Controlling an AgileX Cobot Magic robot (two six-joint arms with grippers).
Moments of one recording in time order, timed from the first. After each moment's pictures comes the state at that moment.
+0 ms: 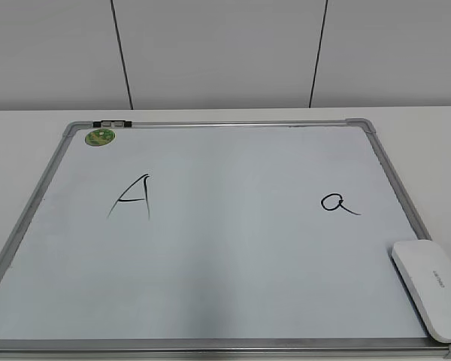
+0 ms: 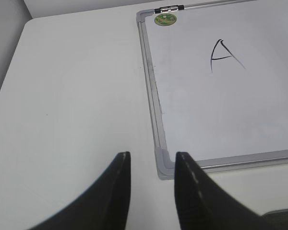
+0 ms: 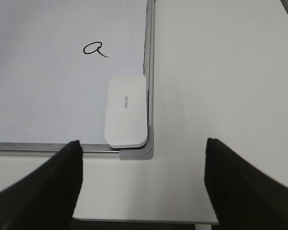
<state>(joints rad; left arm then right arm) -0.01 0.01 -0.52 -0.04 1.10 0.08 0.06 -0.02 -0.49 -0.01 1.14 0.00</state>
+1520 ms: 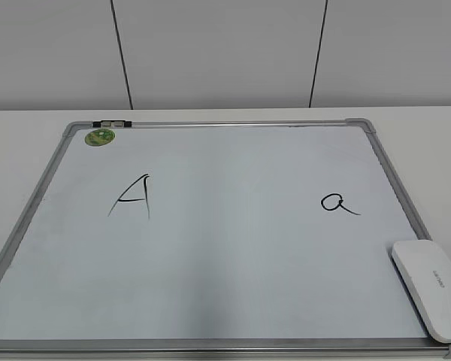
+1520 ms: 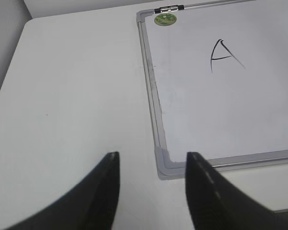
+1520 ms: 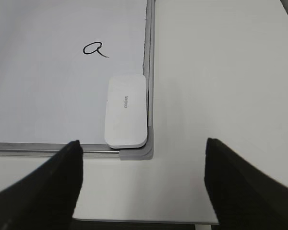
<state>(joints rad) -0.01 0.01 -0.52 -0.04 1.10 0.08 0.06 -0.02 -0.49 -0.01 1.14 0.00</state>
